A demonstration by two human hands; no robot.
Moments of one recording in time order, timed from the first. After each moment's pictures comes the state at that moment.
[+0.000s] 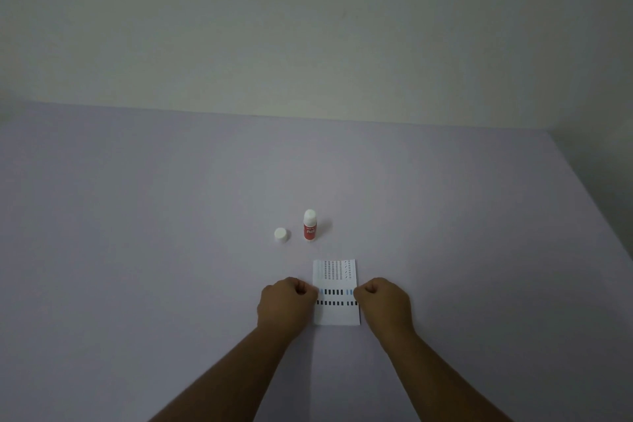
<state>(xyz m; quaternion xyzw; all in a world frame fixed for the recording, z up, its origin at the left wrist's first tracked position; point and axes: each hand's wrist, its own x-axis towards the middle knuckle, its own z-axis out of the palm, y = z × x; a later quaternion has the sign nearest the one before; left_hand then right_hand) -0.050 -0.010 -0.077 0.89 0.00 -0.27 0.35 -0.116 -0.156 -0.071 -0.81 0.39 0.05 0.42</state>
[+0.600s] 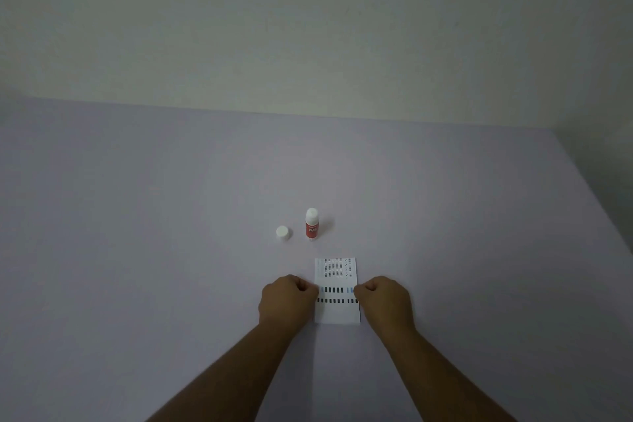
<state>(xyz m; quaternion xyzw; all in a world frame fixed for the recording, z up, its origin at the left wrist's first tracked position) -0.047 -0.011 -0.080 0.89 0.01 -0.27 0.35 -0.112 -0.157 -0.068 -0.83 0.39 0.06 0.40</state>
